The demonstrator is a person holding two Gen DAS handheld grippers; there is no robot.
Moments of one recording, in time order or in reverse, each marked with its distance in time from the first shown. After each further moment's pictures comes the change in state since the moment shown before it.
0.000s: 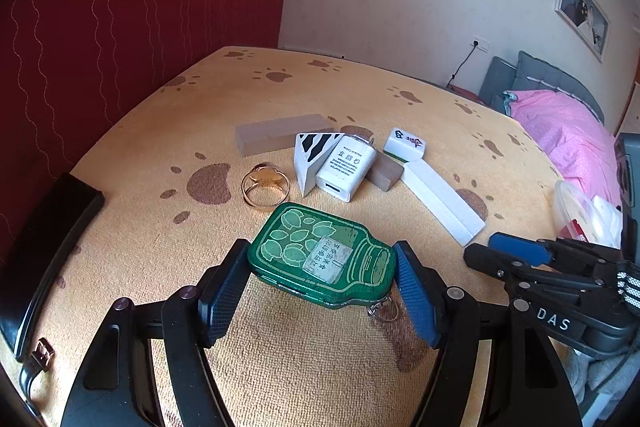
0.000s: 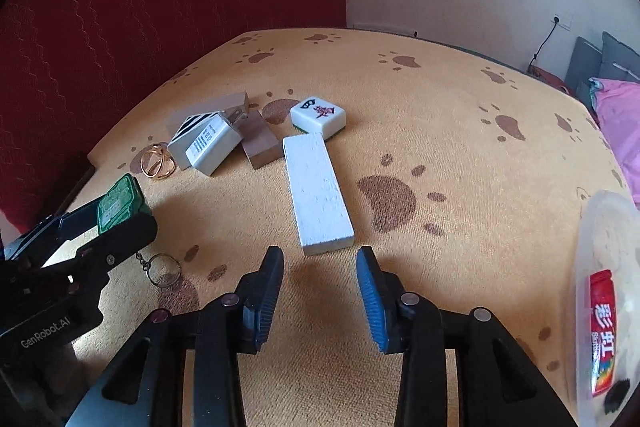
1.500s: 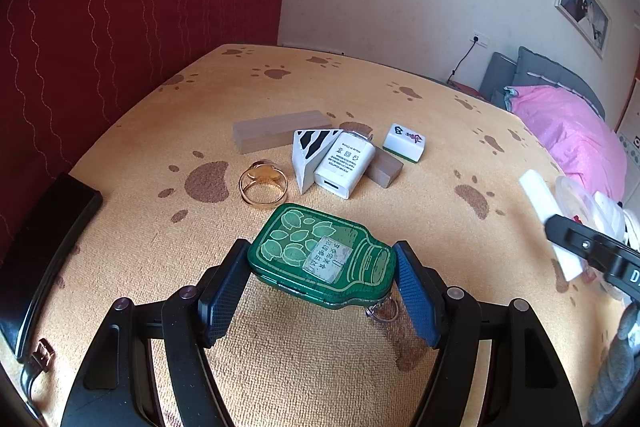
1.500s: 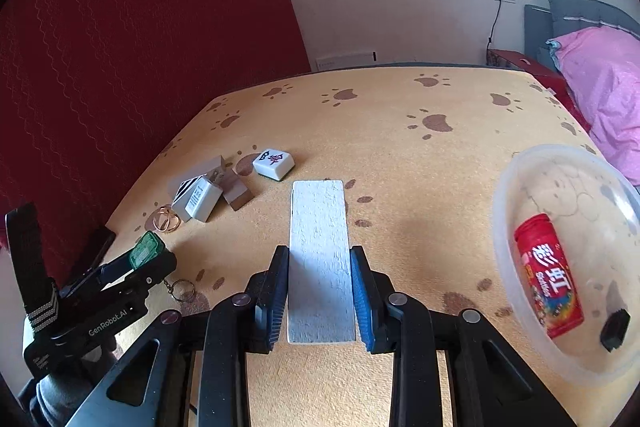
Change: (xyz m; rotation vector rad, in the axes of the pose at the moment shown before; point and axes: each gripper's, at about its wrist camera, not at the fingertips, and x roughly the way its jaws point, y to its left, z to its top) left arm 0.003 -0.002 -0.002 0.010 0.009 0.003; right arm -0.069 -0.055 -0.027 0.252 -0.127 0.023
